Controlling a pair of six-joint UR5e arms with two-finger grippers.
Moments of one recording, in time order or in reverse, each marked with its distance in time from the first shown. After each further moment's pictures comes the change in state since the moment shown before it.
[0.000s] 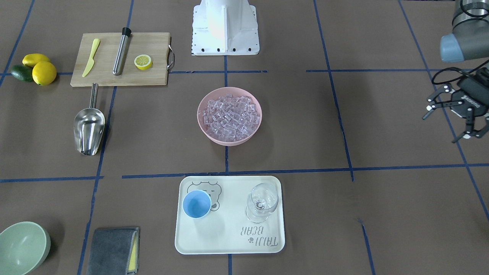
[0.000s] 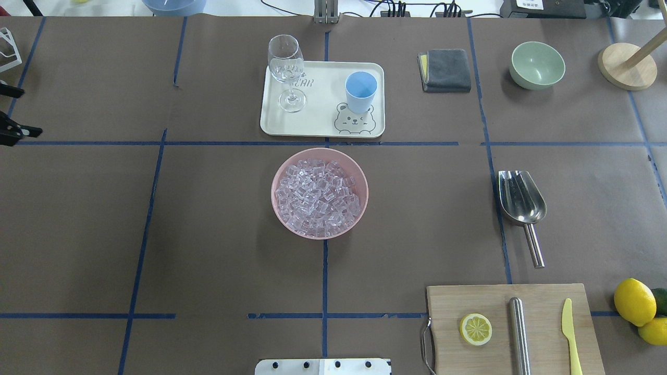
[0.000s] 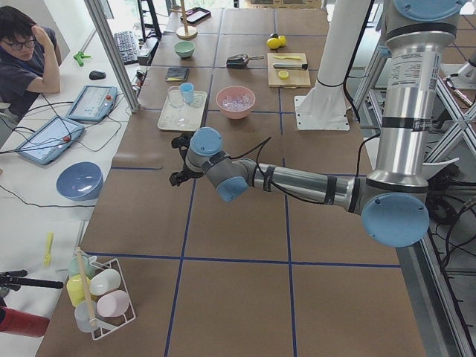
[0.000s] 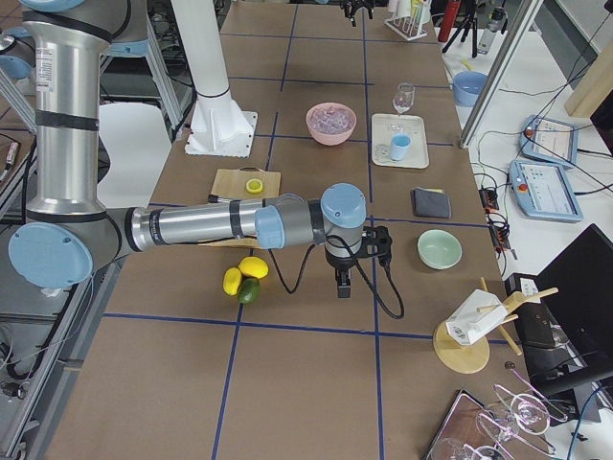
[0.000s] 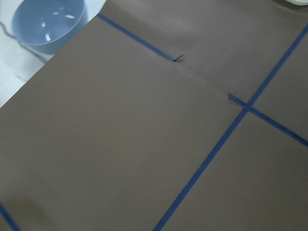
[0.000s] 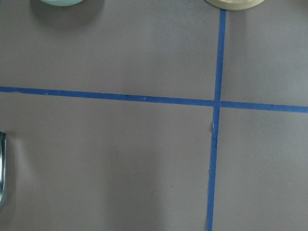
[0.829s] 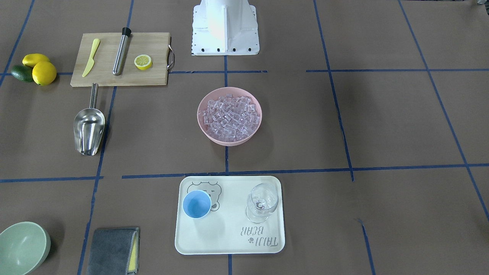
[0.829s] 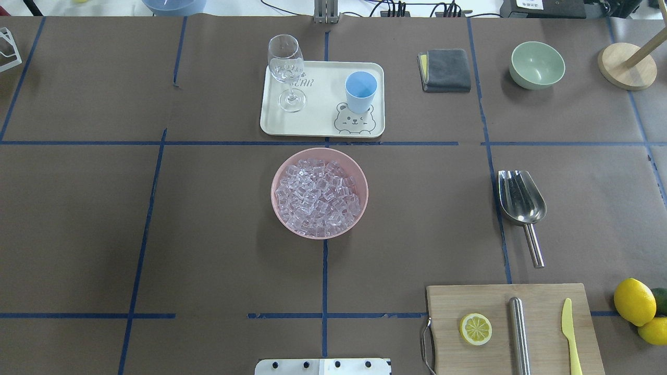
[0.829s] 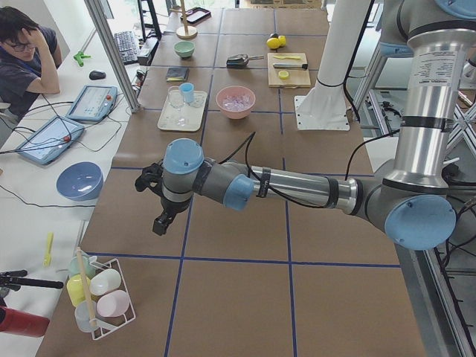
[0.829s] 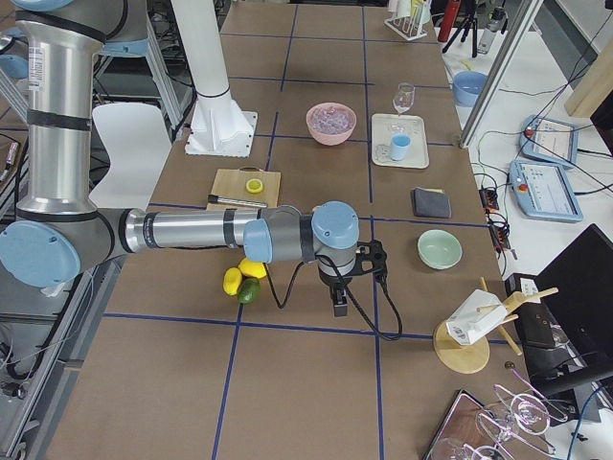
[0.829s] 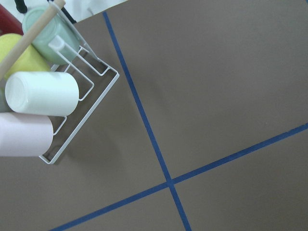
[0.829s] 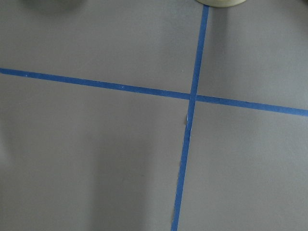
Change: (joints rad) left arm -0.387 -0.027 0.001 0.580 0.000 0.004; right arm 0.069 -0.024 -0.041 -0.003 0.000 -0.156
